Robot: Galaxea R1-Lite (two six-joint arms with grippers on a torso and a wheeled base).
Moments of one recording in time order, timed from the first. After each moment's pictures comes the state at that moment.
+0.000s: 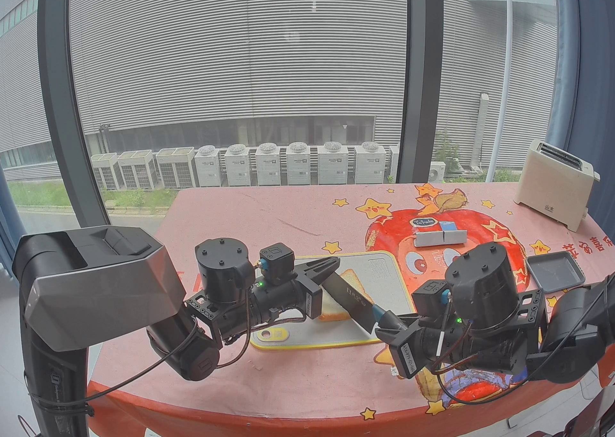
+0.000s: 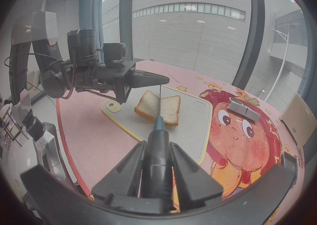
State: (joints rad) left arm -0.59 2.29 -0.77 -1.41 -0.31 -0.03; right arm 0.84 1.73 -0.65 -0.40 -0.22 0.11
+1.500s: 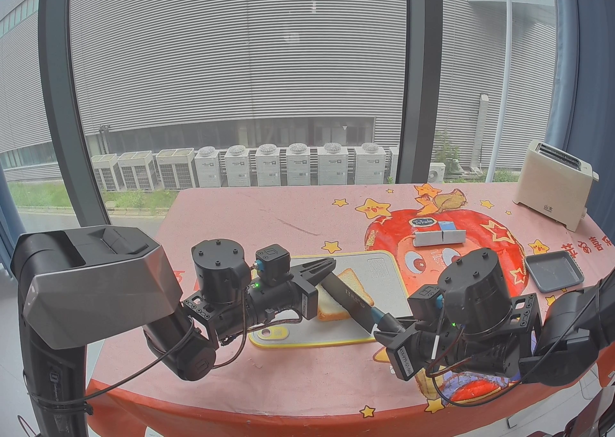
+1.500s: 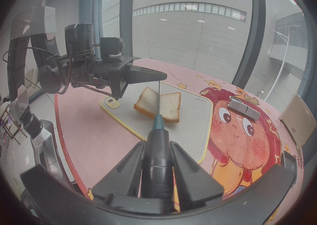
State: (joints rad) left arm -0.57 2.30 -0.75 -1.40 -0.31 -0.03; right arm 0.84 1.76 -0.64 -0.41 -0.22 0.11
